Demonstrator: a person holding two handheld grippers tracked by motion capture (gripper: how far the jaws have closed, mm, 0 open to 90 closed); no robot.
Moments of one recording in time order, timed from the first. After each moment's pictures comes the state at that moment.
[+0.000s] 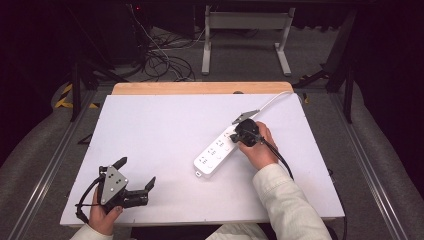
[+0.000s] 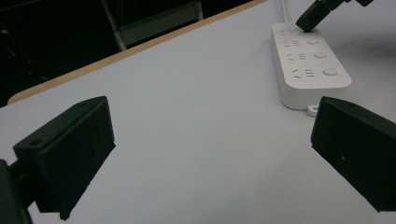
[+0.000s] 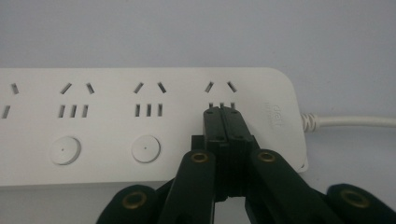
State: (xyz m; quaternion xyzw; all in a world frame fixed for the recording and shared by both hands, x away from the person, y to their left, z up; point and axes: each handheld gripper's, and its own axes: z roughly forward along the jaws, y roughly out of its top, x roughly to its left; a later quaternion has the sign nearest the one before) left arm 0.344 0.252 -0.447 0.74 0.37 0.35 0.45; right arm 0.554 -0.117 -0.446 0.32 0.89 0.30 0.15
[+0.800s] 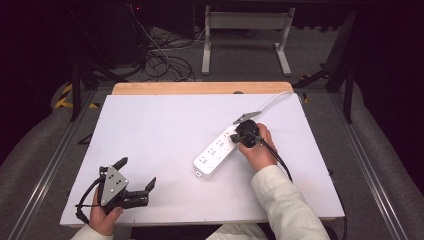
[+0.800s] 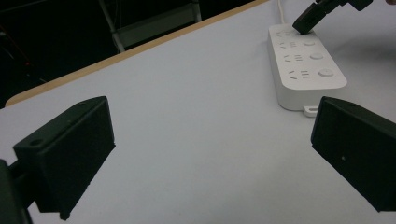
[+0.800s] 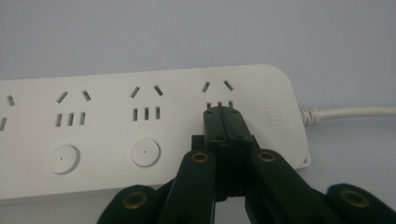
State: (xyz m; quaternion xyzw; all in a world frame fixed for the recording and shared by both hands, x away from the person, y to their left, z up) left arm 0.343 0.250 -0.446 0.74 0.37 0.35 0.45; right arm 0.551 -0.118 -0.450 0.35 0.87 0.32 0.15
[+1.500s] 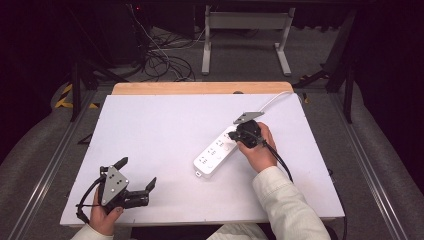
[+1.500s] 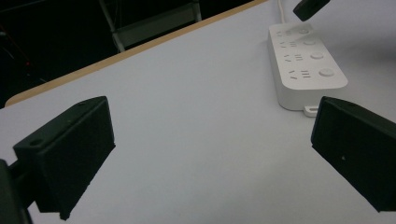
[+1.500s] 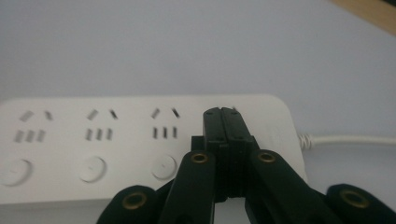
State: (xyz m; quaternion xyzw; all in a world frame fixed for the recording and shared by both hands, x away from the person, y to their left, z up) left arm 0.344 0.250 -0.447 0.74 0.37 0.35 0.45; right arm 0.539 -0.117 -0.433 0.31 0.86 0.37 0.17
